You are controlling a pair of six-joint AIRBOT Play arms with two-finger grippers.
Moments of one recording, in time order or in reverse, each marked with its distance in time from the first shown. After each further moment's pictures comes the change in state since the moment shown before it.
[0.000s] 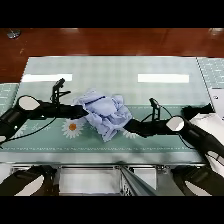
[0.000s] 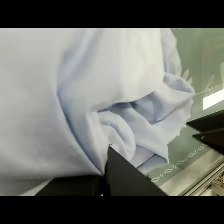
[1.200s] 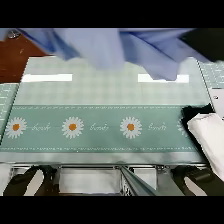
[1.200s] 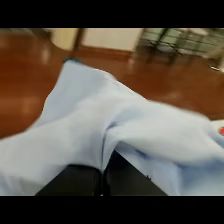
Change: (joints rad) left arm 0.468 0.324 0.801 -0.076 -0.166 0.010; right arm -0.298 0.267 1.104 -0.456 0.665 -0.121
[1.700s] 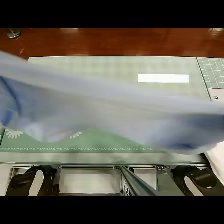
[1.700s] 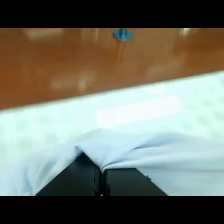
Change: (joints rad) left arm -0.038 0.225 -0.031 0.276 -0.264 -0.068; right arm -0.010 0.302 -0.153 -0.161 0.381 0.116
